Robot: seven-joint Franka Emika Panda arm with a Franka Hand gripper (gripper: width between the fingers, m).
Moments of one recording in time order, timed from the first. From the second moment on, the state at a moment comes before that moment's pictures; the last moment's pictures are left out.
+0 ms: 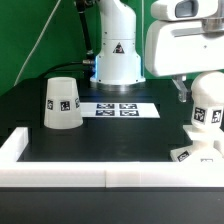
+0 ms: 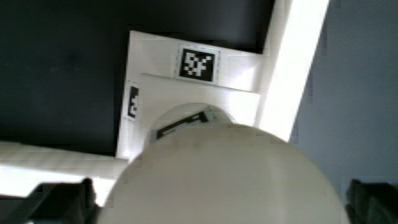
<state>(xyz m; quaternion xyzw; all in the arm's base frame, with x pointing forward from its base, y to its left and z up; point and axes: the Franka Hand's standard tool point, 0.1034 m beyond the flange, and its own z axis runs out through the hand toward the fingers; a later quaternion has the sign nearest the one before) 0.602 0.107 0.115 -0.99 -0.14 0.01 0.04</state>
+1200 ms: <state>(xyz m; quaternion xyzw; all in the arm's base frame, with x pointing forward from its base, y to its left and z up) 0.607 0.106 0.113 -0.82 -0.57 0.00 0.01</state>
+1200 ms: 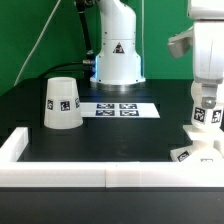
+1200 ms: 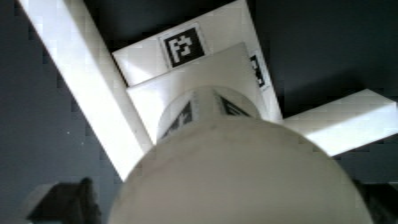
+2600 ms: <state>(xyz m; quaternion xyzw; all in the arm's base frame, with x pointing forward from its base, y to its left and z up) 0.609 0.095 0.112 -0.98 -0.17 -0.01 0.02</state>
